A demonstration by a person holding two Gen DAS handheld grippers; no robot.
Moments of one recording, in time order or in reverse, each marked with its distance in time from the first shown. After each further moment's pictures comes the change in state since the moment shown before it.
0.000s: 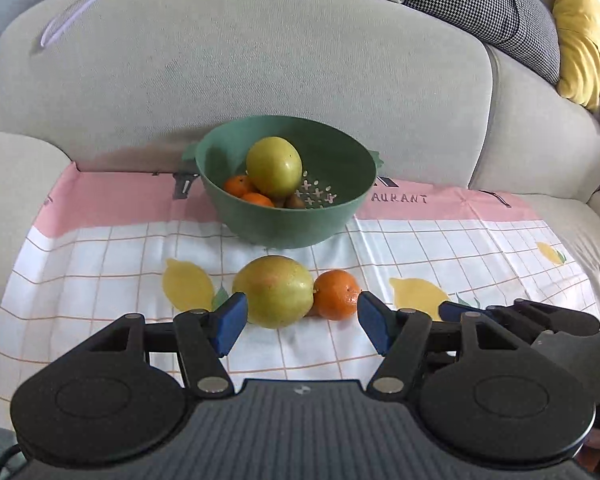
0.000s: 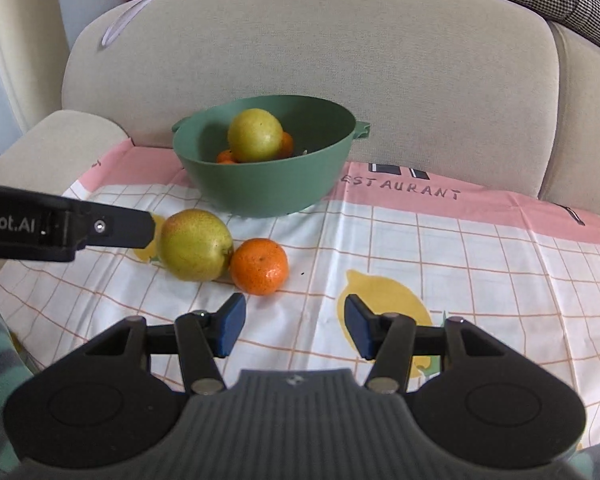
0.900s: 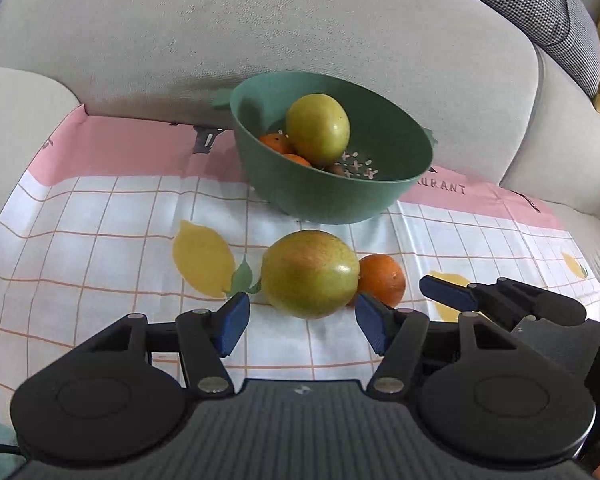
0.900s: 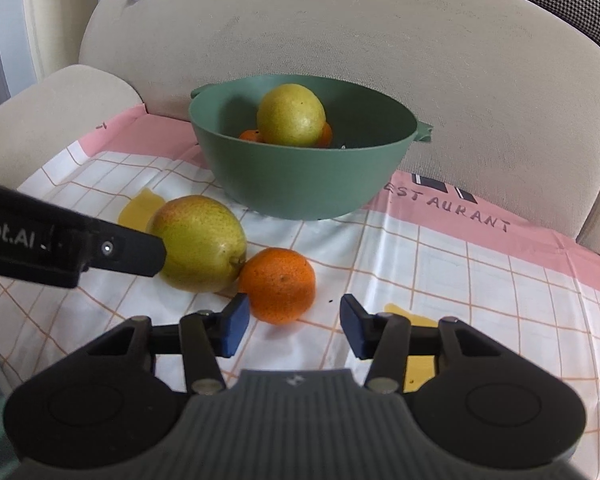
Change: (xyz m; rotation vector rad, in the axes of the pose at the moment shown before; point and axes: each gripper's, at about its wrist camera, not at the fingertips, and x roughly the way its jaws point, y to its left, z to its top) left arm 0.042 0.034 -0.006 -0.122 0.080 0.006; right arm 0.062 0.021 0.007 -0.152 -0.004 0.026
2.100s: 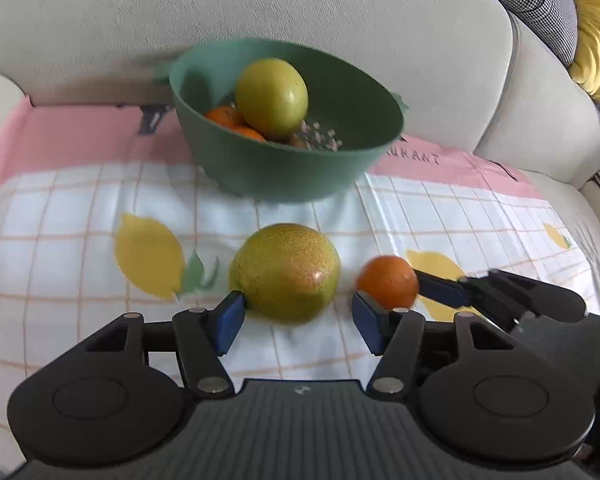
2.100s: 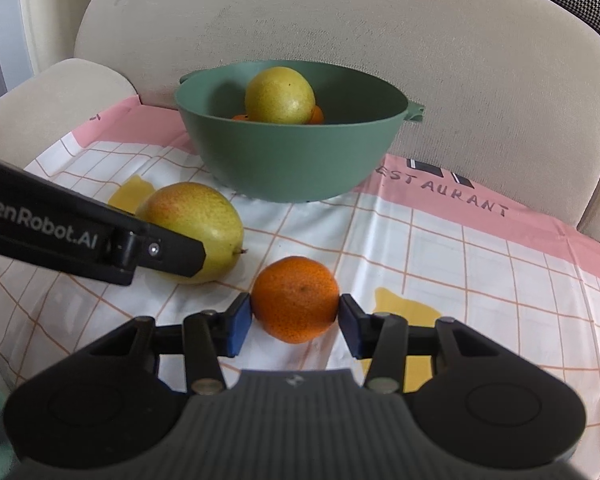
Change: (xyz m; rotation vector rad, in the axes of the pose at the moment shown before) left arm 0.031 -0.014 0.001 0.069 0.087 -0.106; right arm 0.000 -0.008 -0.011 0.017 0.023 -0.014
